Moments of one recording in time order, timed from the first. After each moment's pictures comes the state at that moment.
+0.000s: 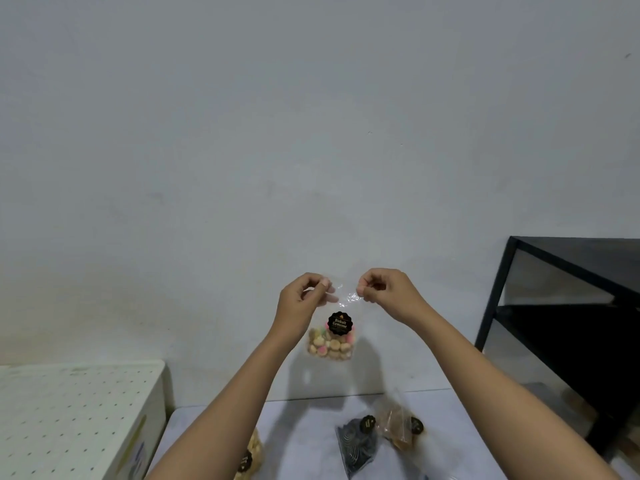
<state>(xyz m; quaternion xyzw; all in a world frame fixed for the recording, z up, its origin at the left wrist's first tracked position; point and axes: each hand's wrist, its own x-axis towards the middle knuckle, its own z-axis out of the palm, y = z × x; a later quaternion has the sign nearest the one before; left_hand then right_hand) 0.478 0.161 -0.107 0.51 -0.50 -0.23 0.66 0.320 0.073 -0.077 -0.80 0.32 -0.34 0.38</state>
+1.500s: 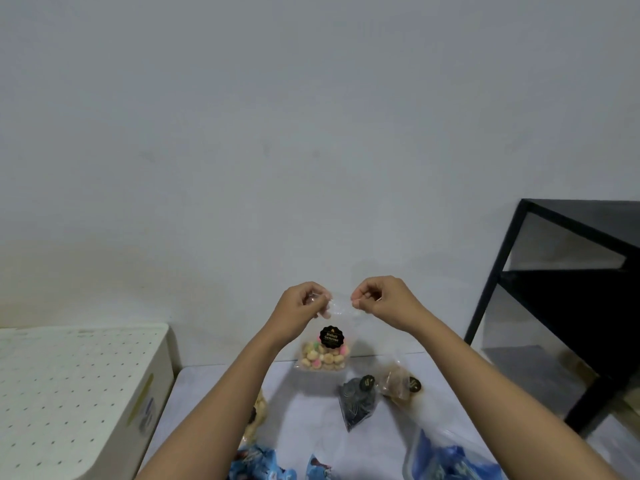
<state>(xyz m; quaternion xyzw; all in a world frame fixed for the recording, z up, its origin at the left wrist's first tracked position) 0.485 0.177 -0.160 0.60 -0.52 -0.31 0.52 0.313 0.091 -0.129 -0.81 0.37 -0.23 0.38</state>
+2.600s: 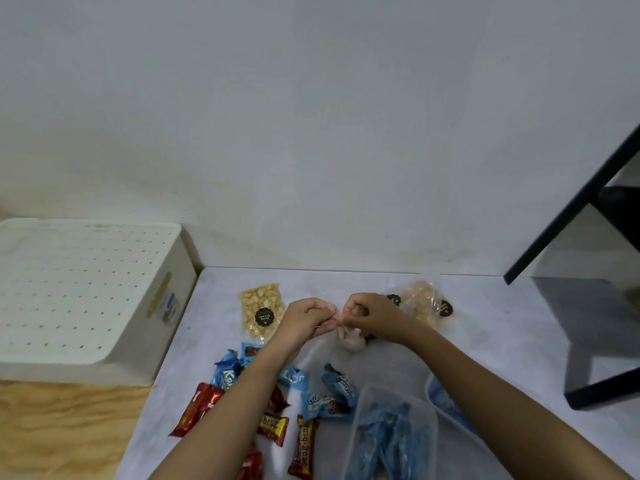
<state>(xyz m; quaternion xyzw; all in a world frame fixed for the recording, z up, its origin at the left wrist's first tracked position) 0.462 0.219 -0.312 0.60 -0.17 -0.53 0.57 0.332 0.114 -0.297 -0.82 0.30 -0.01 0.50</state>
